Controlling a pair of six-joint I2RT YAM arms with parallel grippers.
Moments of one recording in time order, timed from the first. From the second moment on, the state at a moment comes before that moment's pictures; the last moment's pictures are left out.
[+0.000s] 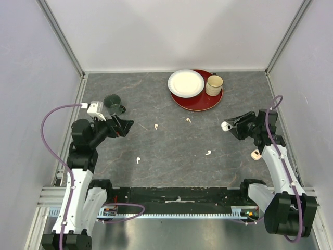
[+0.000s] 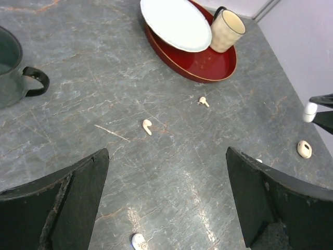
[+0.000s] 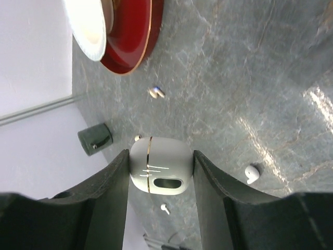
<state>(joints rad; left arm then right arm) 0.01 0.66 0.61 -0.21 0.48 -0.35 -0.12 0.99 0.68 -0.38 -0.34 1.08</state>
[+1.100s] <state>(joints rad) -1.11 1.48 0.85 0.47 -0.26 -0.54 -0.03 0.80 0.55 -0.32 -0.56 1.49</state>
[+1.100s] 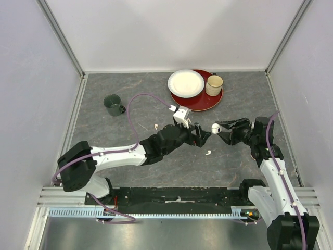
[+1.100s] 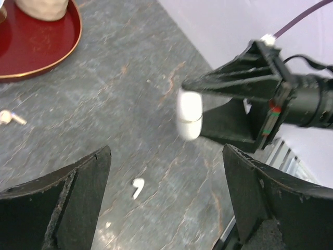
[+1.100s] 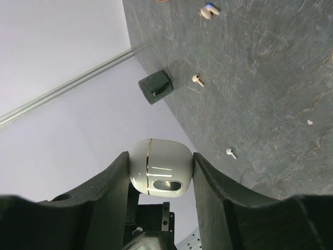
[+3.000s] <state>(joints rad) -1.14 1.70 1.01 0.57 -0.26 -0.57 0.03 0.81 0.57 -0.31 -0.56 1.57</state>
